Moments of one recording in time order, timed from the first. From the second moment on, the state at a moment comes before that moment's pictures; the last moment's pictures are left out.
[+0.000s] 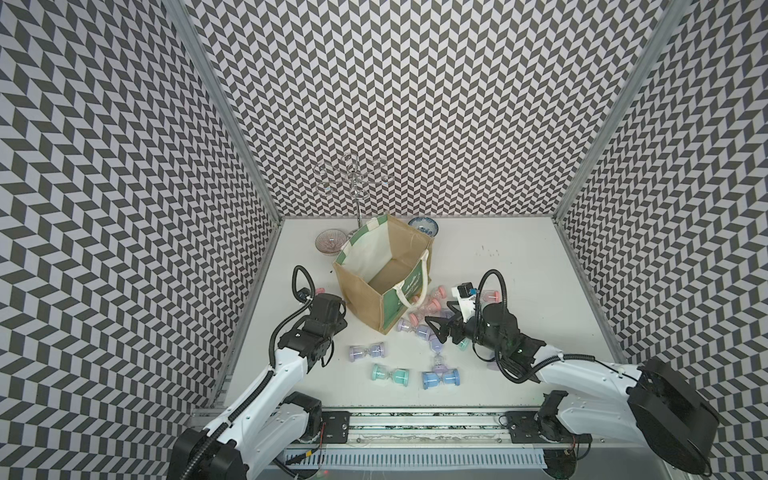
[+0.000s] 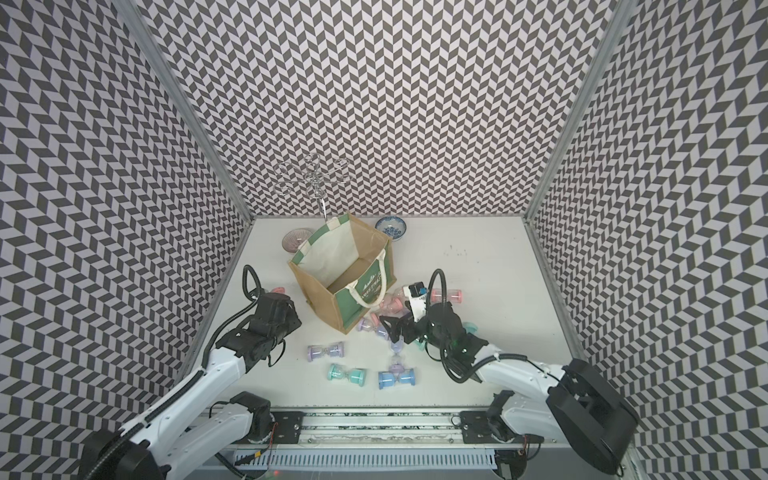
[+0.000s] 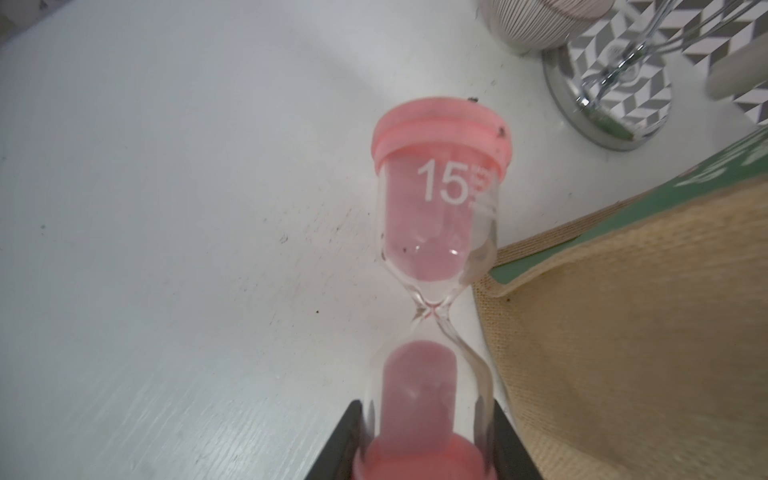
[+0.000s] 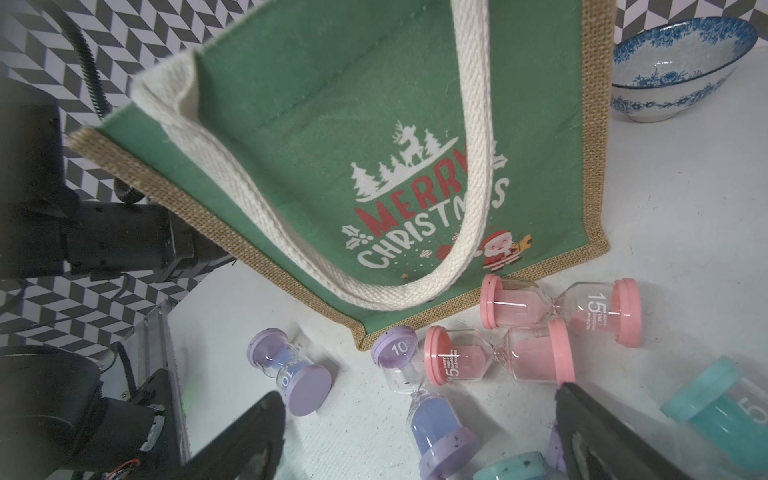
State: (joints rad) left arm -0.33 0.90 0.54 -0.50 -0.35 -0.83; right arm 0.77 1.18 0.40 0.47 -0.13 0.37
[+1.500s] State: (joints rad) left arm -0.49 1.28 1.34 -0.76 -0.10 -0.26; right arm 0.77 1.06 0.71 0.26 -0.33 0.42
